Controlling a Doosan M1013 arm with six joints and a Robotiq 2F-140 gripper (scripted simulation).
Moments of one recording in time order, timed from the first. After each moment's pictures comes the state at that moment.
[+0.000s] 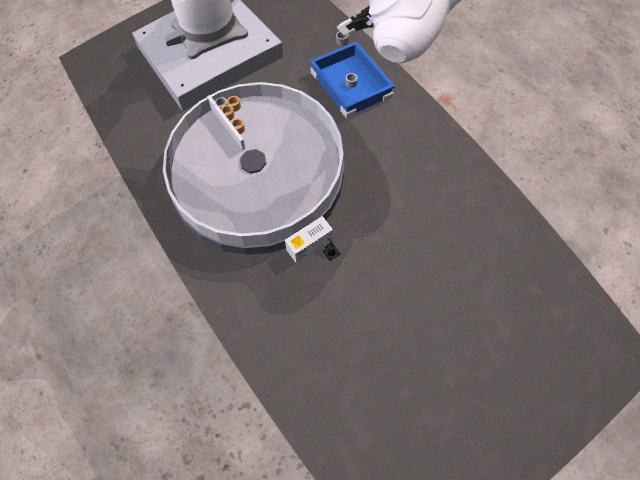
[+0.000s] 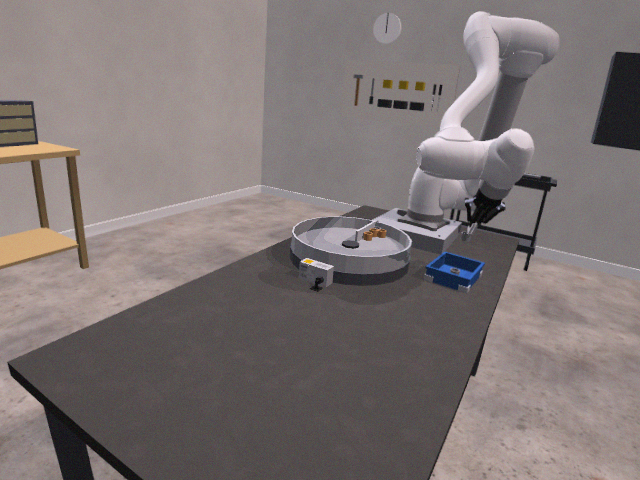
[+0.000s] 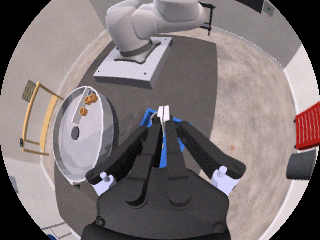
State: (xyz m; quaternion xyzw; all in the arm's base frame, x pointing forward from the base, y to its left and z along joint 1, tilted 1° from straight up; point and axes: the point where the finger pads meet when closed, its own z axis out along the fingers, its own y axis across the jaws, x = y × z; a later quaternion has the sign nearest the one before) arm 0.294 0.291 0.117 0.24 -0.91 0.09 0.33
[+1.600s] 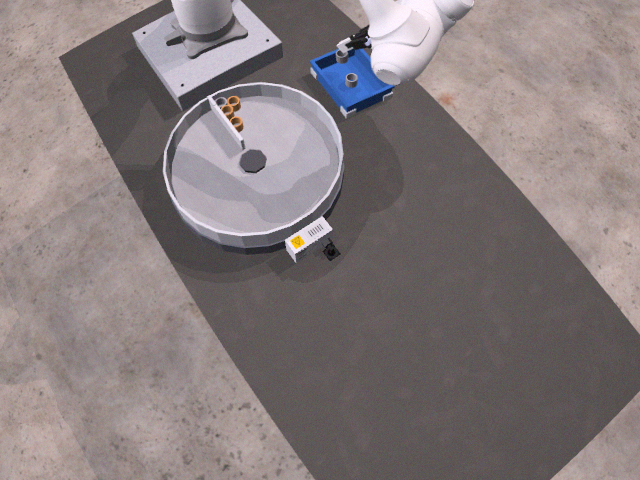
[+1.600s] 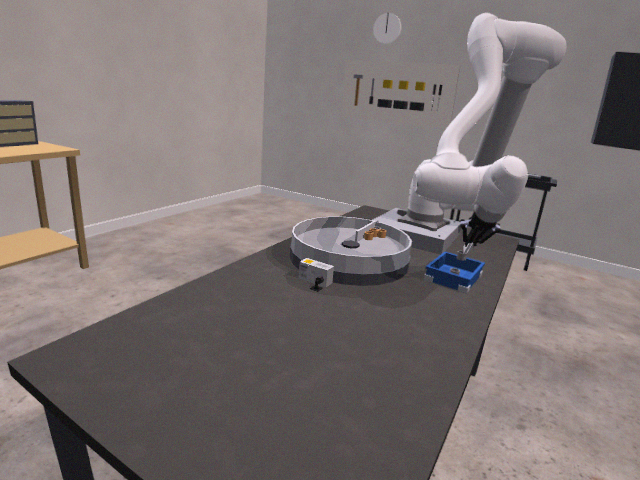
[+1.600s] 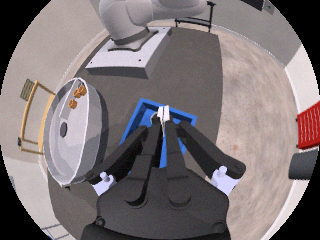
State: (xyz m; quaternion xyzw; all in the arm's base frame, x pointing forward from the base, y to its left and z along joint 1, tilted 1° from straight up) arm 0.293 0.291 0.047 0.24 -0.91 0.09 0.33
